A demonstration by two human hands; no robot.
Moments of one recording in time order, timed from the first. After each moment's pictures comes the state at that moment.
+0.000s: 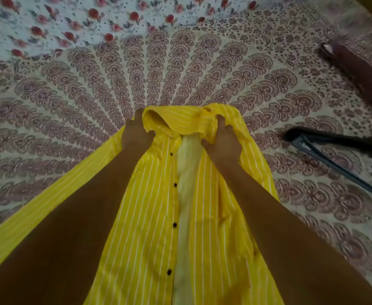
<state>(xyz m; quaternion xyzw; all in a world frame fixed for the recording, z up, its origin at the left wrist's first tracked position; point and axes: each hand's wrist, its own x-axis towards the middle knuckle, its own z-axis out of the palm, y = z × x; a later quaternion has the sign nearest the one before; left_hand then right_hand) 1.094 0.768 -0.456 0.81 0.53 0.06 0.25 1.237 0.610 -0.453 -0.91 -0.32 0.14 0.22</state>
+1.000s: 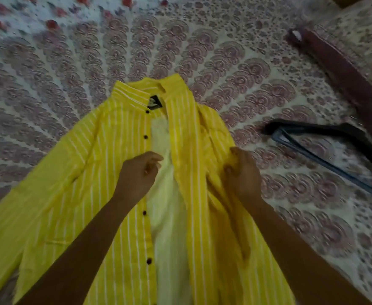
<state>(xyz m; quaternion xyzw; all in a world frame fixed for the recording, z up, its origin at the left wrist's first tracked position) 1.092 0.693 -0.470 0.82 0.35 0.11 0.44 1.262 0.512 -0.487 -0.92 -0.26 0.16 0.27</state>
